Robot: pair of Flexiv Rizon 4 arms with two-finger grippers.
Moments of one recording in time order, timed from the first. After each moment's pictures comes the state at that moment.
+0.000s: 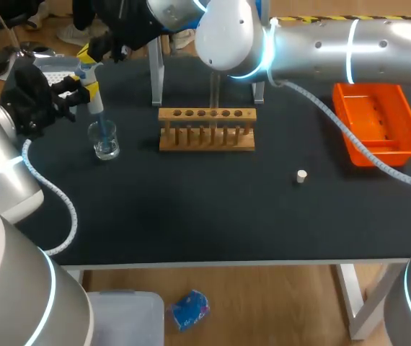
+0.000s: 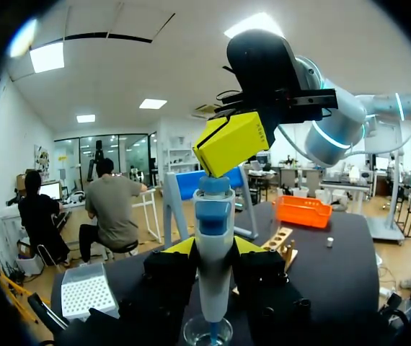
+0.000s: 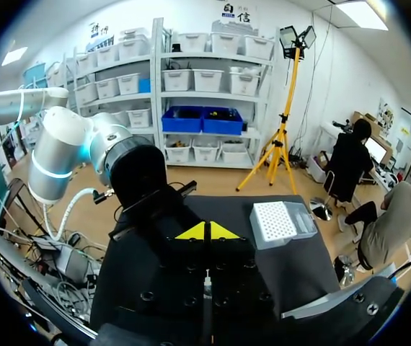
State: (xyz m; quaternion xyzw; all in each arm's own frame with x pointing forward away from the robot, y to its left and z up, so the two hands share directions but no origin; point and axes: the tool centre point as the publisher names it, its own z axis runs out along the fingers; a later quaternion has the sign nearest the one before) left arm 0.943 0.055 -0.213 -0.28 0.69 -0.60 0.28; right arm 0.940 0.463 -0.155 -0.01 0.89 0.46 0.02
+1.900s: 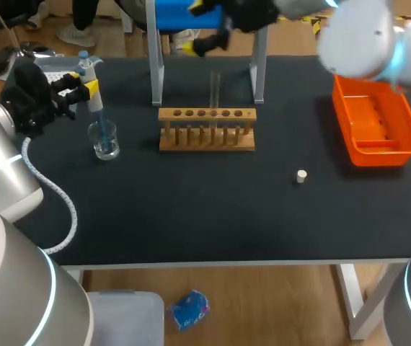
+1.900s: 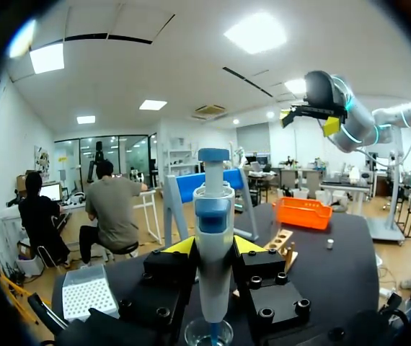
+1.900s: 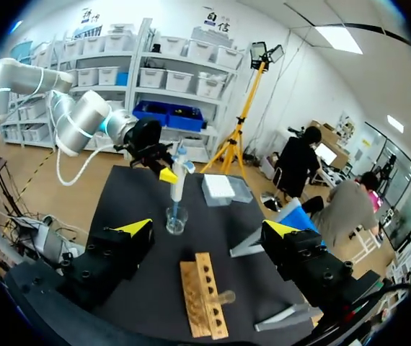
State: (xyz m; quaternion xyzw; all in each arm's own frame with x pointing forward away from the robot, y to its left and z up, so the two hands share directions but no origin) left arm 0.944 0.055 -0.209 -0.28 0.69 -0.60 0.28; right arm 0.936 0.233 -0.093 0.03 0.87 0.46 0.16
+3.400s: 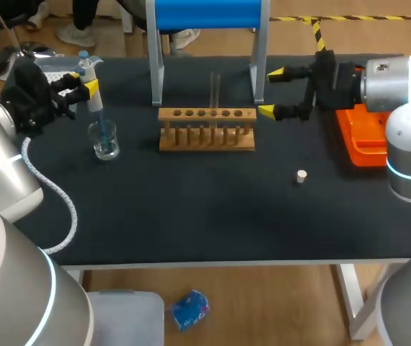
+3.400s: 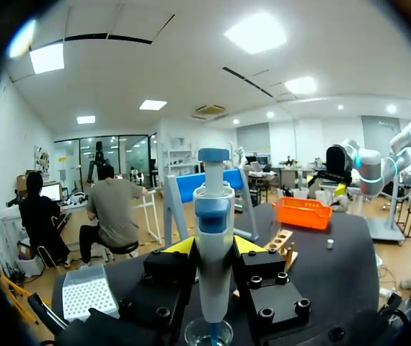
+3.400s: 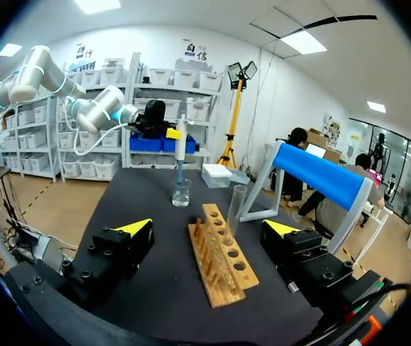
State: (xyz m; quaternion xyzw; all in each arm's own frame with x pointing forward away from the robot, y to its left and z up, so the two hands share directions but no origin) left arm 0.944 0.055 -0.209 -0.28 0.69 -0.60 0.28; right arm 0.921 0.103 -0.232 0.08 0.81 0.56 0.13
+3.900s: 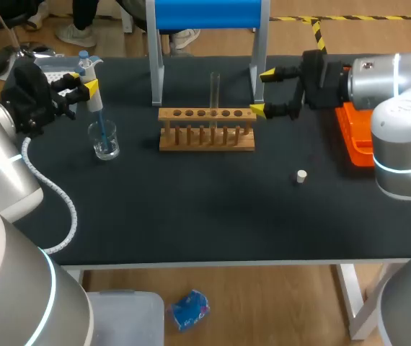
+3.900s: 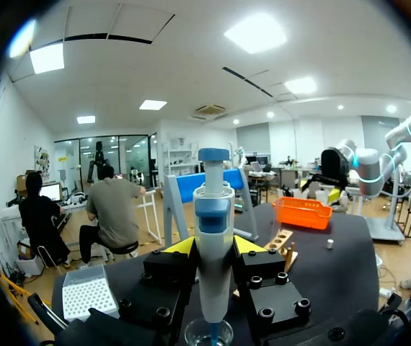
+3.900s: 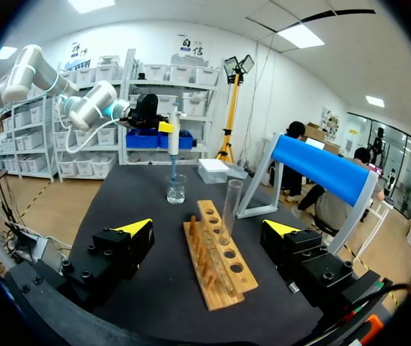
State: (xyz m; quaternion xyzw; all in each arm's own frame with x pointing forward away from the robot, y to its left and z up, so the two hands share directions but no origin) left arm 0.944 0.055 -0.209 -0.28 0.69 -0.60 0.28; right arm 0.934 0.113 -0.242 0.09 0.82 0.55 0.13
